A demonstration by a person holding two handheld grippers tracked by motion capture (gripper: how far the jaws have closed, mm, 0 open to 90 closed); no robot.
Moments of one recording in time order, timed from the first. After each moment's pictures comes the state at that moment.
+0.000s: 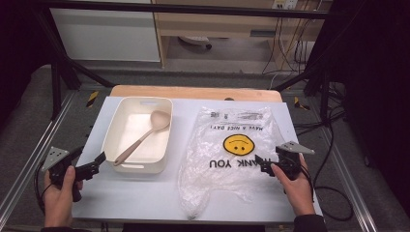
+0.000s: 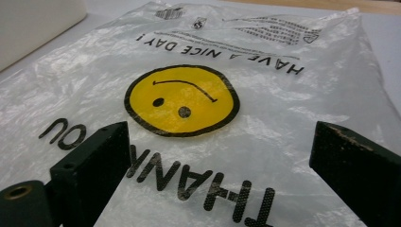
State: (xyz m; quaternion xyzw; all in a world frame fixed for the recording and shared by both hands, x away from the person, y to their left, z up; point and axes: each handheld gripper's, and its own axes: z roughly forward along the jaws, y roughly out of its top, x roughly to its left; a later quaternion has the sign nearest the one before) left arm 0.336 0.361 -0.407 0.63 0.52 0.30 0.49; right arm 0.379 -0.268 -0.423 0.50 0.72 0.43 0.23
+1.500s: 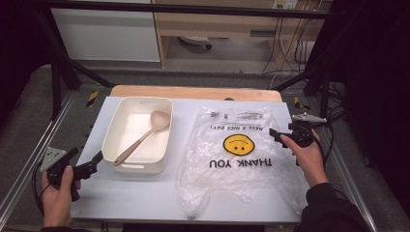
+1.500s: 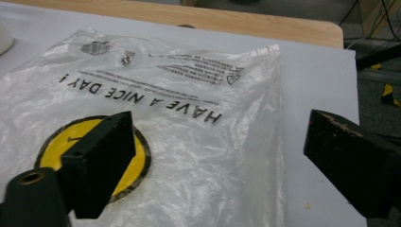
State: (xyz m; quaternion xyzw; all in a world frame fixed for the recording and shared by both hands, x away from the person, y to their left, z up) left arm 0.335 0.365 -0.407 0.62 0.53 0.32 0.48; right arm 0.461 -0.319 -0.391 0.53 0.71 0.40 0.24
